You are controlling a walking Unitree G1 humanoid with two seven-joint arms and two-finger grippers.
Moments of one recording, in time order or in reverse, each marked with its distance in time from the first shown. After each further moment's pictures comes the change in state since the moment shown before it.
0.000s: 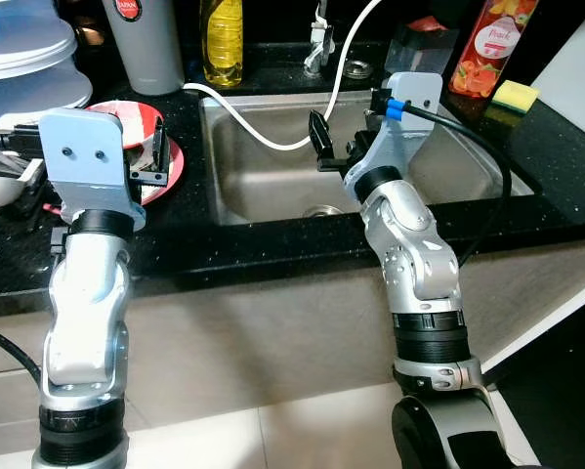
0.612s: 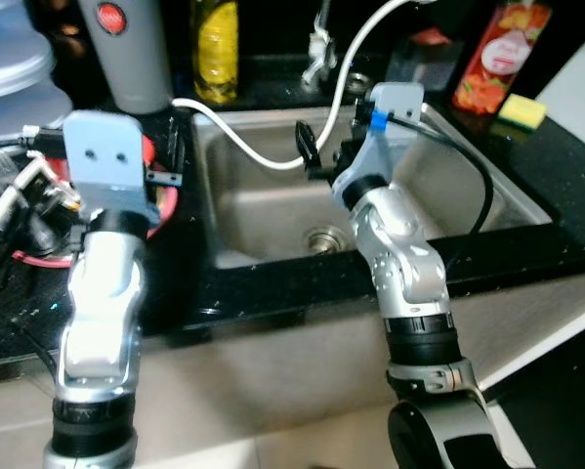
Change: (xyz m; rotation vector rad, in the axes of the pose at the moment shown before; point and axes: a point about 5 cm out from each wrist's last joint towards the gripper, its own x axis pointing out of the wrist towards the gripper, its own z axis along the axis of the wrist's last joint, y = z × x) left arm 0.004 -0.012 -0.004 -0.014 -0.002 -0.033; right arm -0.001 -0.003 -0.008 -0.002 0.010 -0.012
